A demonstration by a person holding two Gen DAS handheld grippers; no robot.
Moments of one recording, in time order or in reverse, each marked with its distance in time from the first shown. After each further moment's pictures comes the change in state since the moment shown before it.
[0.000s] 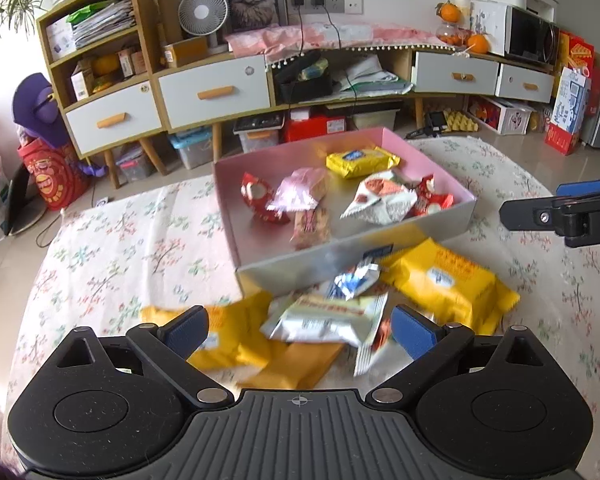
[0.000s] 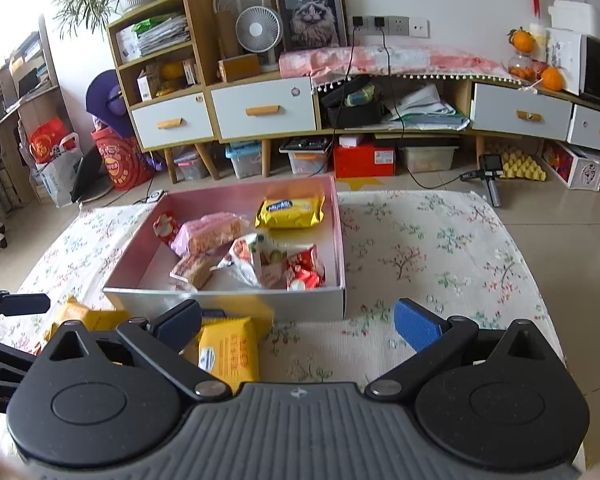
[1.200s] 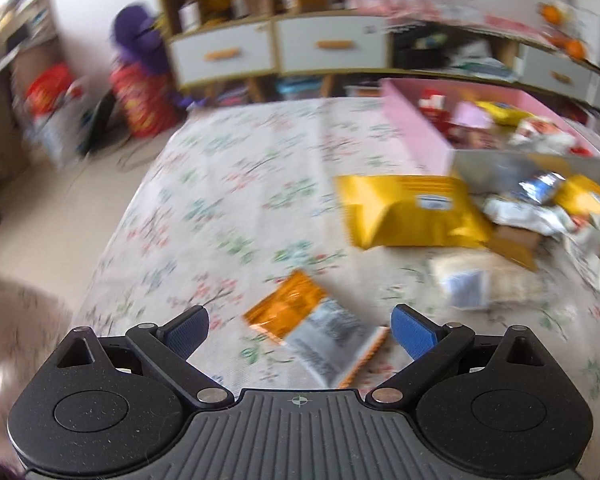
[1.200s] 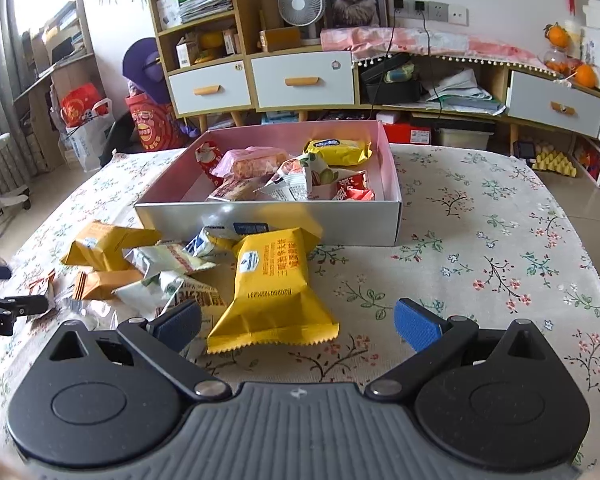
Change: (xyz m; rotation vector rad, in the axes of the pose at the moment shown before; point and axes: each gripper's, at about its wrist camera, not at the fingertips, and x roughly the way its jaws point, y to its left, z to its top) left arm -0.001 0.118 -0.087 -0.212 0.080 0.194; right arm 0.008 0.021 -0.050 -0.055 0.022 0.070
